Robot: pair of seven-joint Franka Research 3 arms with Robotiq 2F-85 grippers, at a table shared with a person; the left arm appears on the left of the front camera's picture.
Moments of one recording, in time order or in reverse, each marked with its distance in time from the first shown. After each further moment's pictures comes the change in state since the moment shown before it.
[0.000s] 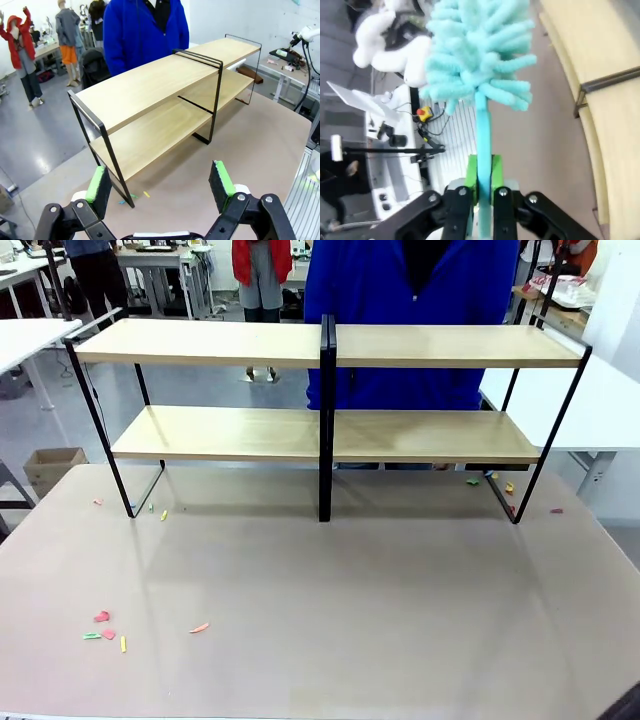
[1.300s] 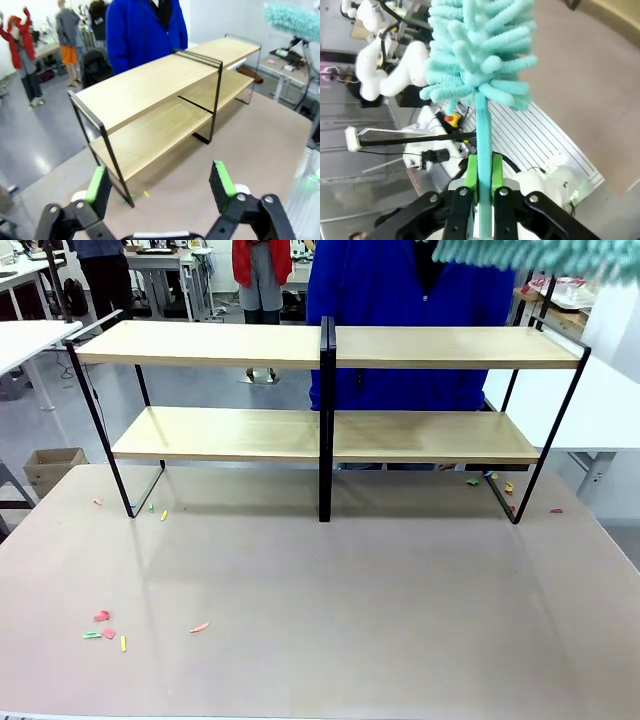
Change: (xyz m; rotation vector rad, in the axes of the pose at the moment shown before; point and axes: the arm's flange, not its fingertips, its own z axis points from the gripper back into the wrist) left arm 0.000 0.000 0.000 0.000 0.001 0.000; right arm -0.309 0.096 -0.009 -0.025 -0.131 -0.534
